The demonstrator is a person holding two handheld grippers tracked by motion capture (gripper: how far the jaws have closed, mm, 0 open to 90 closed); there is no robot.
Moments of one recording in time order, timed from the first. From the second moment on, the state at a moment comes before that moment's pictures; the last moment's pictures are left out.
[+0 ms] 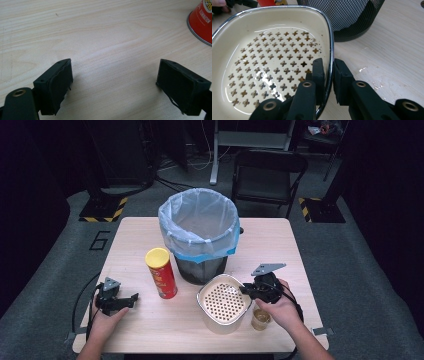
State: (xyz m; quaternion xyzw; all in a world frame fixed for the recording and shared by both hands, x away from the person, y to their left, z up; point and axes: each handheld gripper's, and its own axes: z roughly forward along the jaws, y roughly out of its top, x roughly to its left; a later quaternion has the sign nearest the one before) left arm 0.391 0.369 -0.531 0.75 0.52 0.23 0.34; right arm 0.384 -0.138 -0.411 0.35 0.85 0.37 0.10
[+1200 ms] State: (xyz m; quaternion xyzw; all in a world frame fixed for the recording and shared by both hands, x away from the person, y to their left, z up) left arm 0.391 0.369 -0.531 0.75 0.52 0.23 0.34; right arm 0.322 -0.191 -0.454 0.33 0.83 0.43 0.13
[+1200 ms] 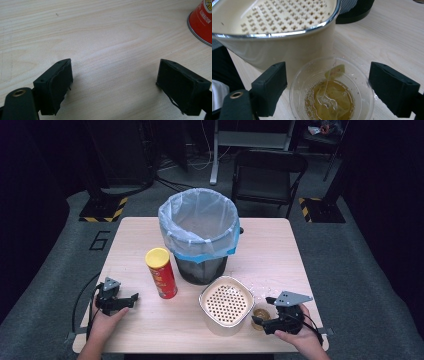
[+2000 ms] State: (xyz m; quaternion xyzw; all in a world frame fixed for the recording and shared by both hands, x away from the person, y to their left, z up) left arm 0.391 0.369 -0.531 0.75 0.52 0.23 0.34; right arm 0.320 -0.190 -0.485 0.31 0.84 0.42 0.15
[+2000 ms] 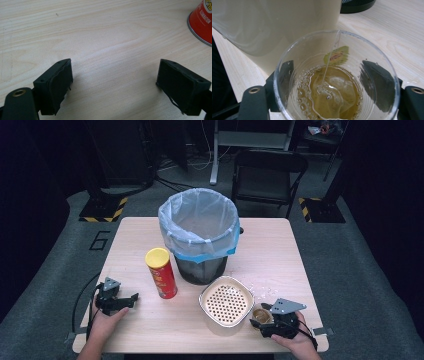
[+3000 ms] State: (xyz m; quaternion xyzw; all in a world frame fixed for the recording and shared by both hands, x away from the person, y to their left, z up) left arm 0.391 0.369 -0.531 0.75 0.52 0.23 0.34; right arm 0.321 -0.200 -0.477 0.30 0.83 0.44 0.17
